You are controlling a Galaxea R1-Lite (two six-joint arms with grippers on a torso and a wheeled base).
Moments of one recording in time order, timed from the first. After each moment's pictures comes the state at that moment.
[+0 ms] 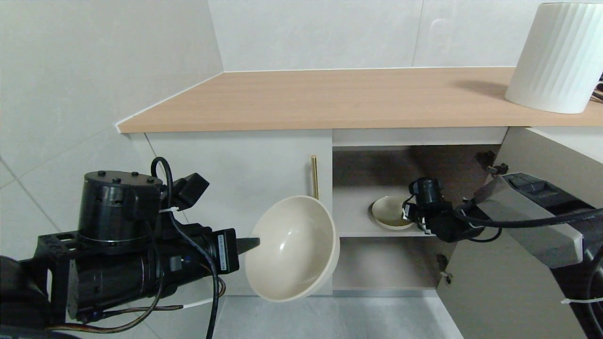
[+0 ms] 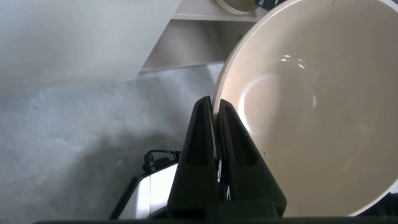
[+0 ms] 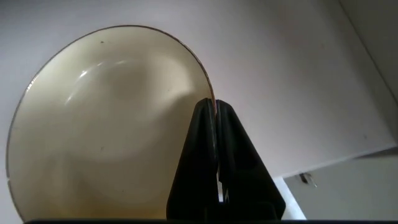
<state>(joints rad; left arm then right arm) -0.49 1.50 -0.64 -0.35 -0.15 -0.50 0.24 2.55 -1.53 -0.48 -0.42 0.35</state>
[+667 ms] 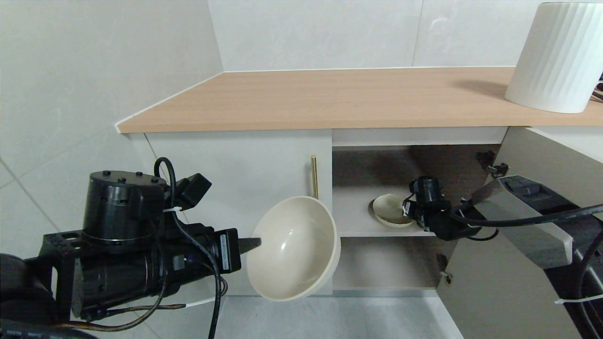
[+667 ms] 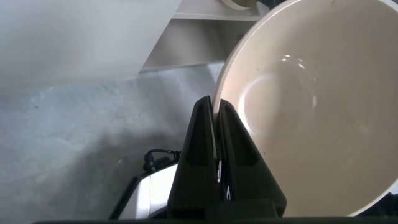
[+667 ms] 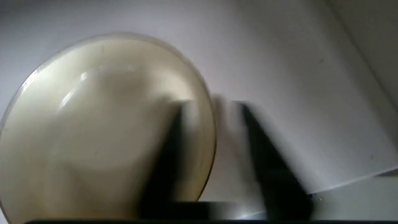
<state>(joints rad) -0.49 1.51 -0.65 -0.35 -0.15 -0.50 0.23 2.59 -1.60 -0.48 -0.43 0.37</state>
